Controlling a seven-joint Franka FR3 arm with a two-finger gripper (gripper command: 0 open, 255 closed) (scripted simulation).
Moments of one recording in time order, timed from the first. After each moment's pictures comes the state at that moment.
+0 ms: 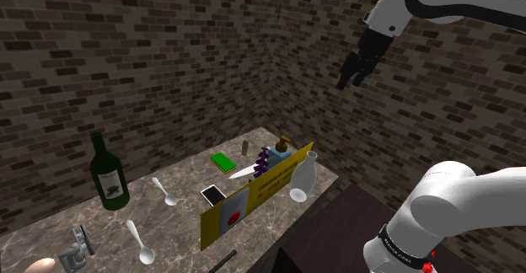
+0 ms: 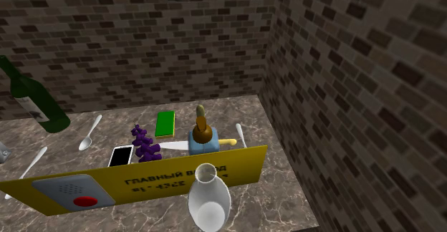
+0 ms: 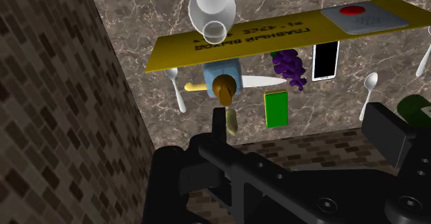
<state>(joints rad) -0.01 -0.82 -0.01 -2.27 0.04 1.63 0.01</state>
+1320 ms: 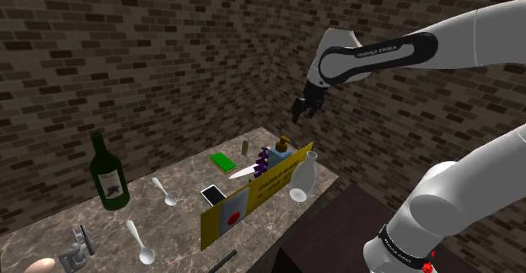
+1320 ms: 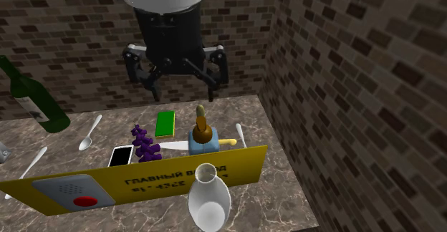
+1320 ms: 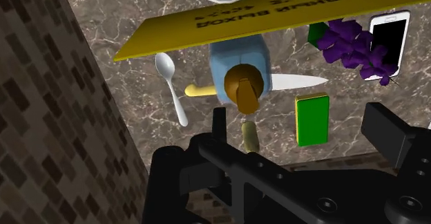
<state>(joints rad) -0.03 -0.35 -0.01 -2.41 0.02 2.18 0.01</state>
